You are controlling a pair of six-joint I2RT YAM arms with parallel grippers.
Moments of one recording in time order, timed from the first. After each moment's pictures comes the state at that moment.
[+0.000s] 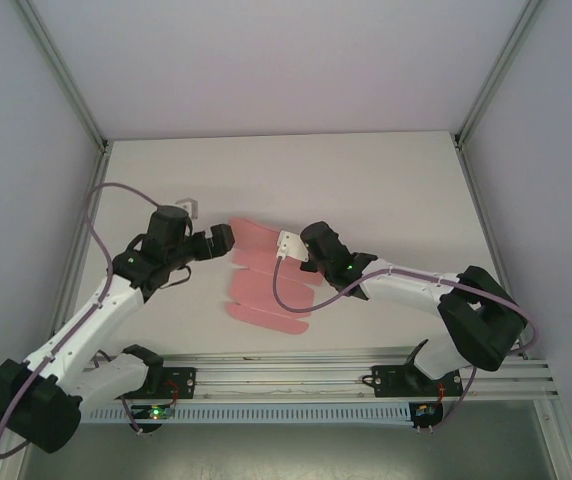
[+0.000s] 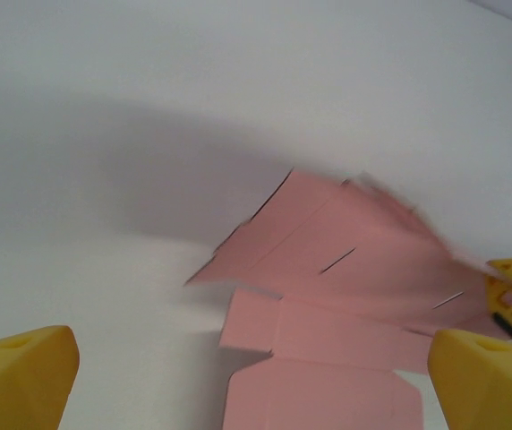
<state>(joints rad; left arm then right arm) -0.37 1.04 0.84 -0.49 0.10 -0.54 0.79 1.48 0.76 0.05 0.35 -0.76</state>
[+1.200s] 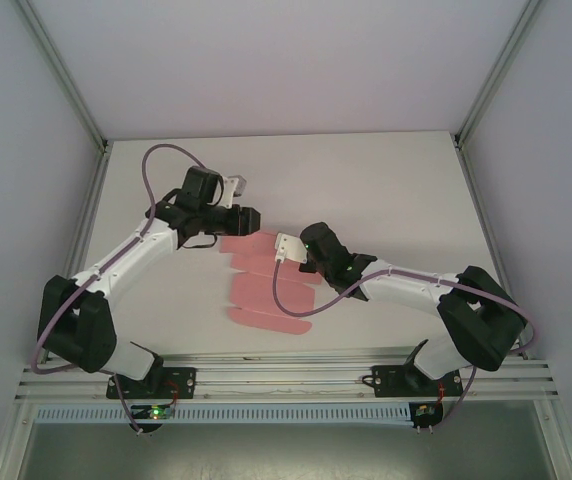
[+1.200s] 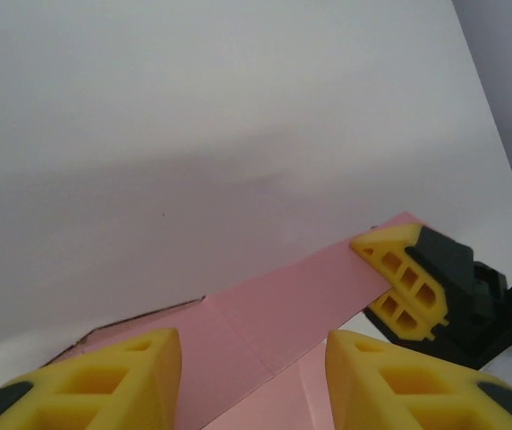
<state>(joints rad) -0.38 1.46 1.12 -0.49 0.50 -0.37 0.80 1.48 0.75 0.08 0.33 -0.80</state>
